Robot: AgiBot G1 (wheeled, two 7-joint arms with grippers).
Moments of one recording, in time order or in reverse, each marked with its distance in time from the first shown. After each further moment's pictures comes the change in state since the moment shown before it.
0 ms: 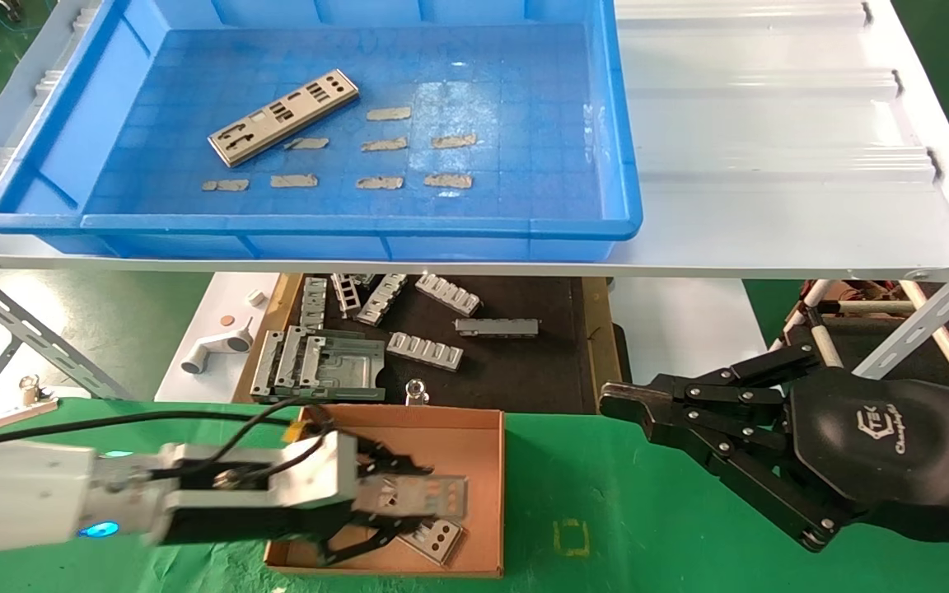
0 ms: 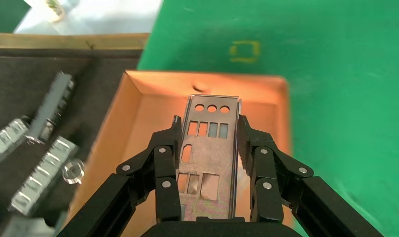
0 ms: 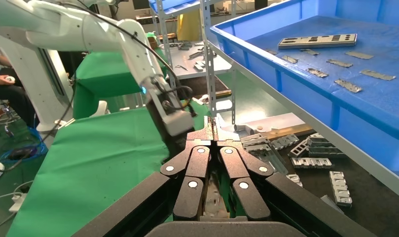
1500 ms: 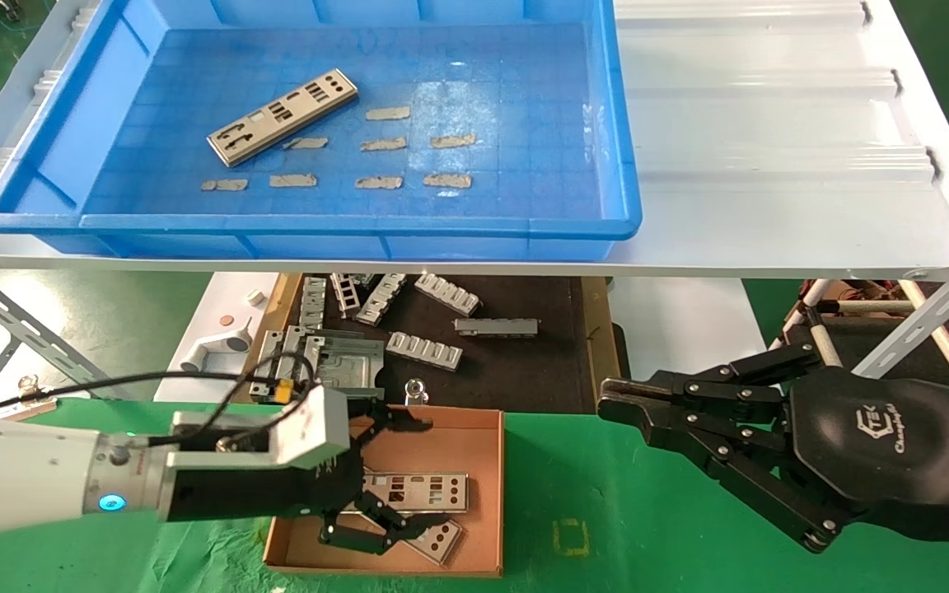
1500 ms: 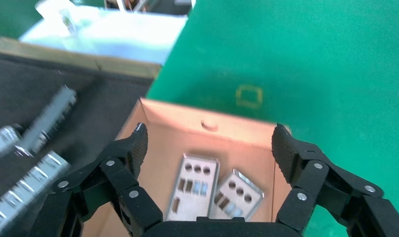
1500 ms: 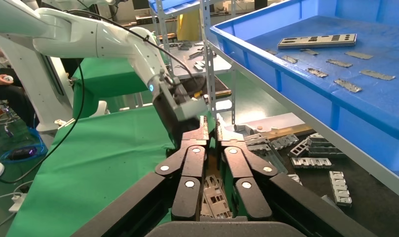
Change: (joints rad) left arm 0.029 0.091 -0.117 0.209 -0.101 0.137 0.068; right arm 0.000 0.000 0.000 0.000 0.000 0.000 0.000
